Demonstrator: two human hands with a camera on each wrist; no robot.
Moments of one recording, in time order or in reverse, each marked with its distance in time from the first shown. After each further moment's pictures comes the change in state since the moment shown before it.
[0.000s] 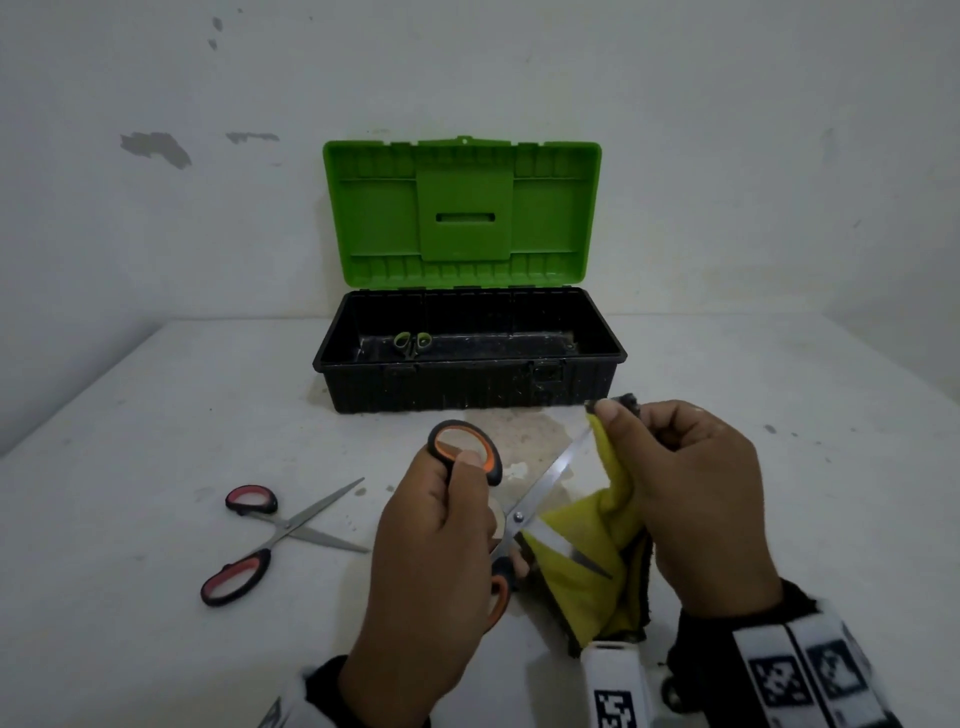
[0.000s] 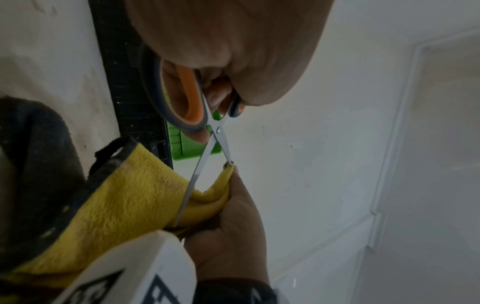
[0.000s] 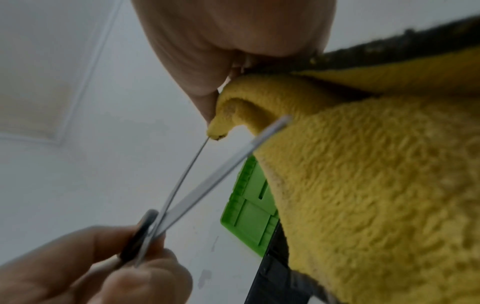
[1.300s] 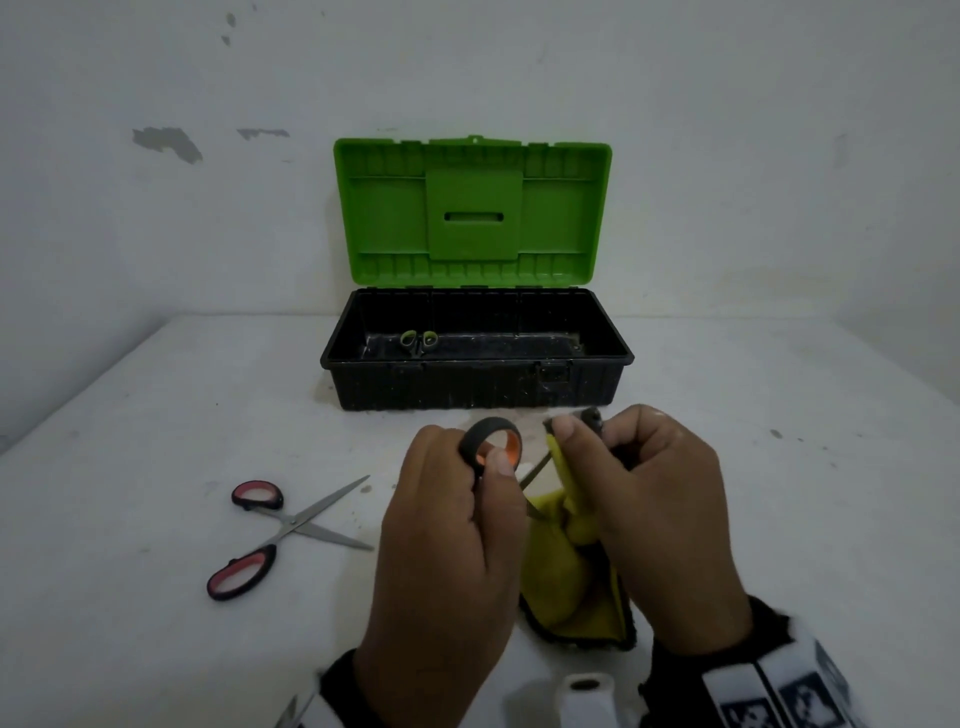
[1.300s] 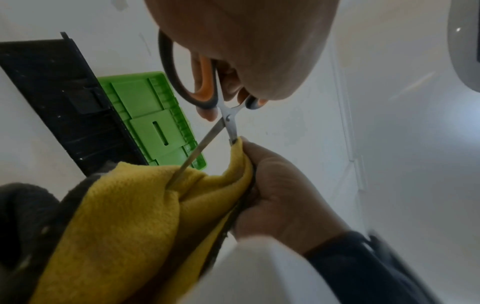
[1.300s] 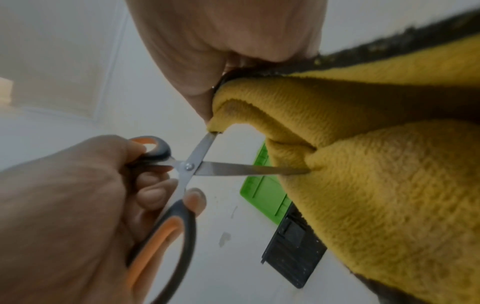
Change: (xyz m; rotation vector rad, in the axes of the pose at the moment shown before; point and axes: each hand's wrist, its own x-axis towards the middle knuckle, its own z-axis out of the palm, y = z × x) left_hand -0.002 0.004 -0.003 0.430 0.184 0.692; right_hand -0.020 -0.011 0.018 -0.079 -0.139 -0.100
